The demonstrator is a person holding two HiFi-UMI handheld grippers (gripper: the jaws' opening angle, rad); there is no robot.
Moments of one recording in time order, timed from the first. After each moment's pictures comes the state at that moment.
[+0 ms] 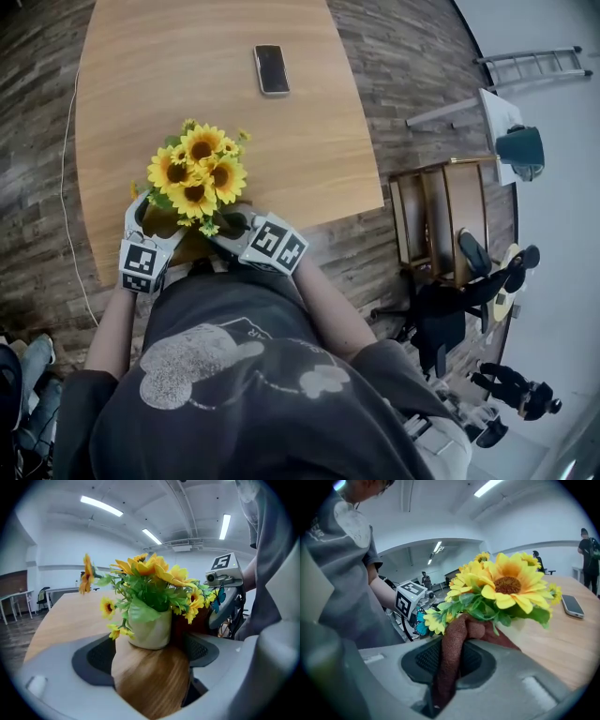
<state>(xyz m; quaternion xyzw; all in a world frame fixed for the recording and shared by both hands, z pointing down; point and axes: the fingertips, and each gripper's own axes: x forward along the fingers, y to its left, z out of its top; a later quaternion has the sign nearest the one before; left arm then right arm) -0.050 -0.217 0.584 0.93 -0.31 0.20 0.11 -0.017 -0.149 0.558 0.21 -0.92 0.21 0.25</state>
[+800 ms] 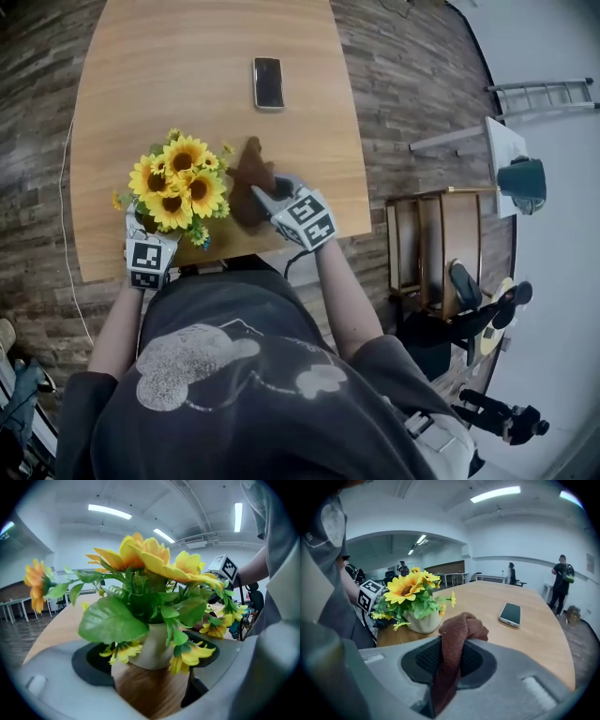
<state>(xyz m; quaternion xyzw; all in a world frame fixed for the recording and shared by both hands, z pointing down) -0.013 -0.238 0.587 0.88 -0.41 0.20 0.11 0.155 -0.245 0.562 0.36 -0.87 0.15 0.31</state>
